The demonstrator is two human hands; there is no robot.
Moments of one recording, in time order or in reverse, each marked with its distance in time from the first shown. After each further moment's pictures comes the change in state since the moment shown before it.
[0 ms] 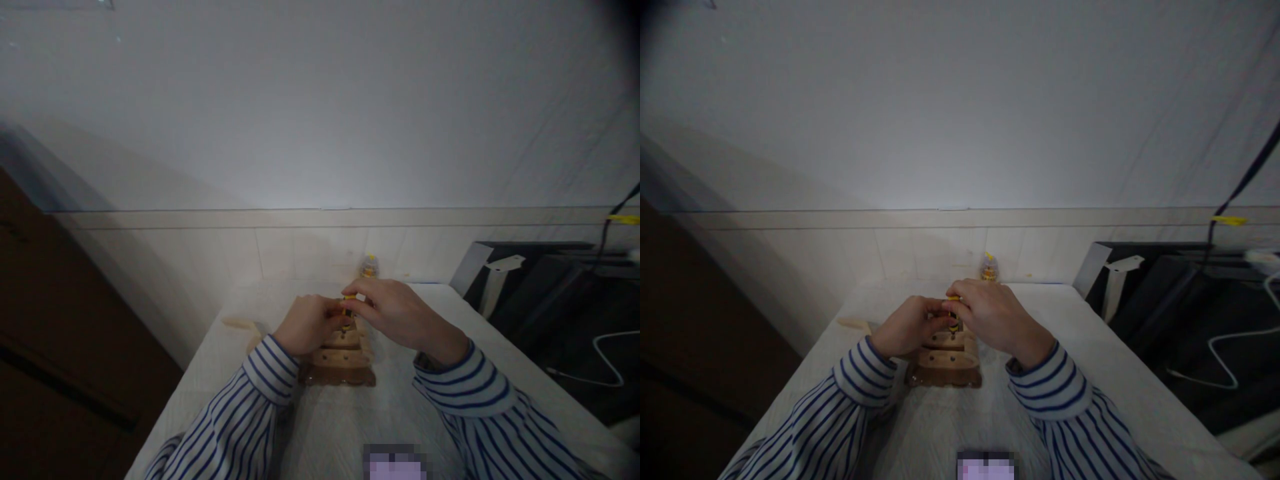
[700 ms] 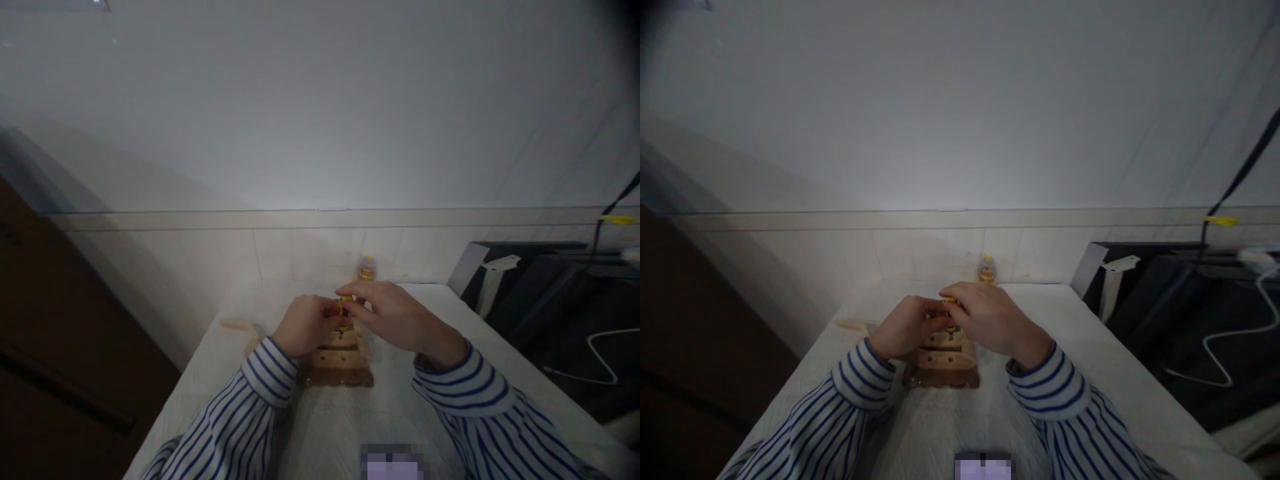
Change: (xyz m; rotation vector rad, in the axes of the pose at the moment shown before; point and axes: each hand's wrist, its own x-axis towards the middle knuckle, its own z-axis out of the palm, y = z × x) left_hand -0.001 0.004 -0.004 -0.021 0.022 -0.046; right_hand 0.001 -0.002 0.002 0.118 0.011 -0.012
